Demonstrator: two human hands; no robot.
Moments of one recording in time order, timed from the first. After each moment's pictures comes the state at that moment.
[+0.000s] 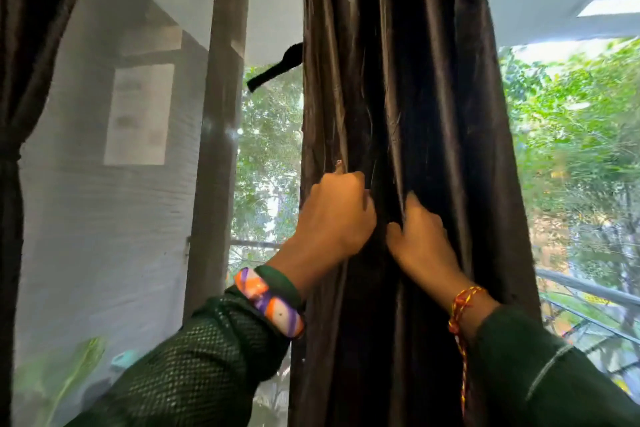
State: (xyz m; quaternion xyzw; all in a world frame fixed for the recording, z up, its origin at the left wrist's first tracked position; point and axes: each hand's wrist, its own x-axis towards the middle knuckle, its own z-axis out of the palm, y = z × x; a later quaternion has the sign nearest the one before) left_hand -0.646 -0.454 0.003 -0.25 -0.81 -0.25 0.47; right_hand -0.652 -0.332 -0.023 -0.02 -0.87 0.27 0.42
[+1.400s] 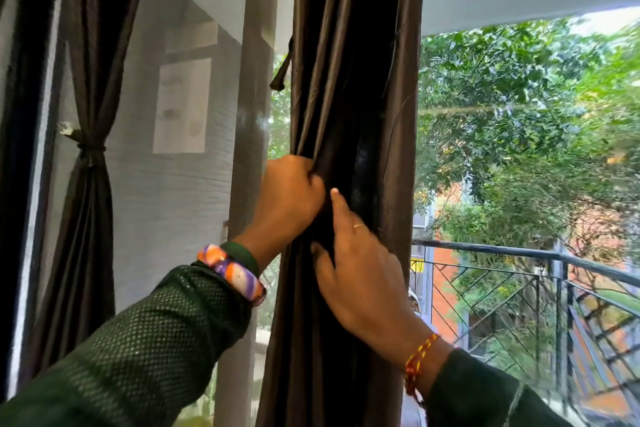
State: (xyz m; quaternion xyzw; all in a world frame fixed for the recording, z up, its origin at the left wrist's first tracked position) left_hand -0.638 -0.516 -0.006 -0.15 -0.77 -0.30 0.54; right_hand -0.603 -0.411 -0.077 0.18 -0.84 0.12 0.49
